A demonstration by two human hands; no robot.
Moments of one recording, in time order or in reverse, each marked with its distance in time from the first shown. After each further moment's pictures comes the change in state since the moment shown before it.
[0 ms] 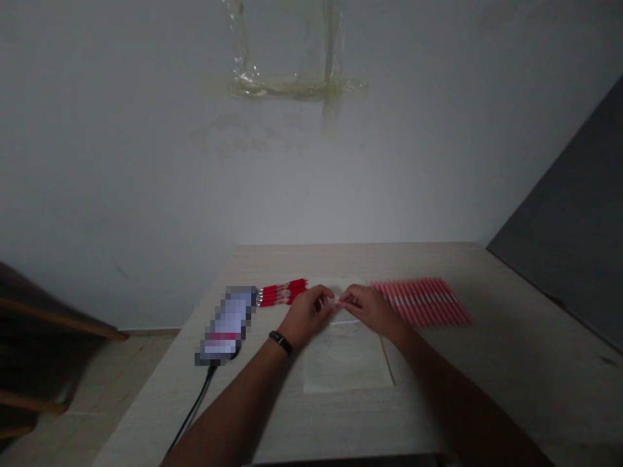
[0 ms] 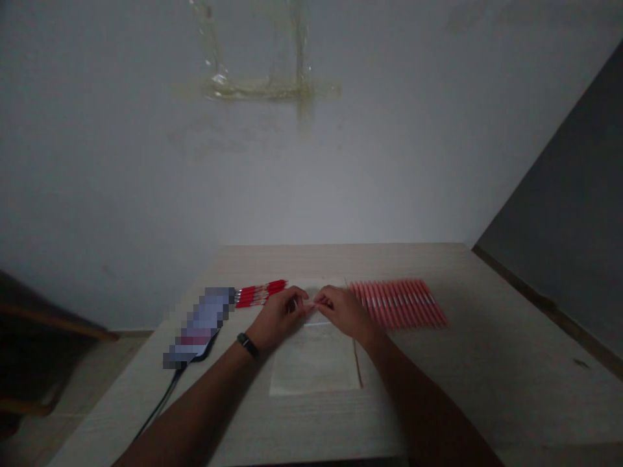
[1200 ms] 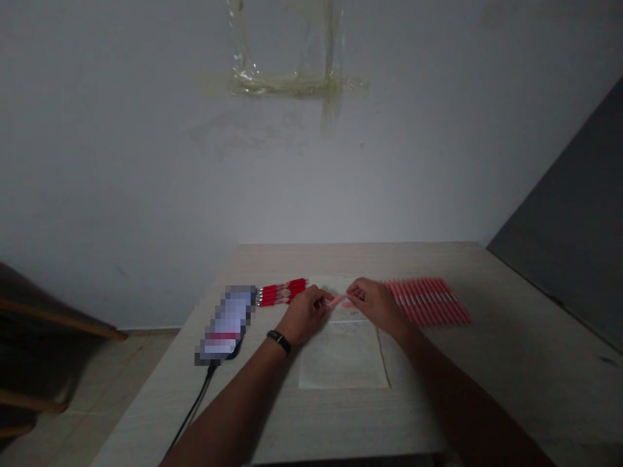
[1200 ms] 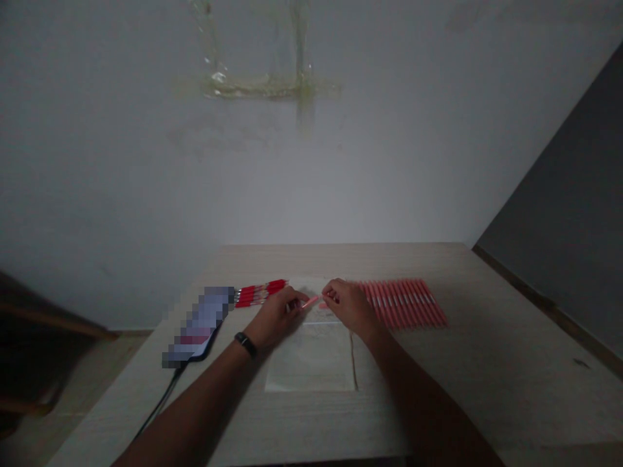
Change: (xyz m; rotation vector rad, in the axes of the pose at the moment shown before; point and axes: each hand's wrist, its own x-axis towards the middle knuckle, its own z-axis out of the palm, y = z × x) left_hand 0.001 -0.008 -0.004 0.162 -0.049 0.014; right_hand 0.002 0.012 -0.008 -0.134 0.106 0.051
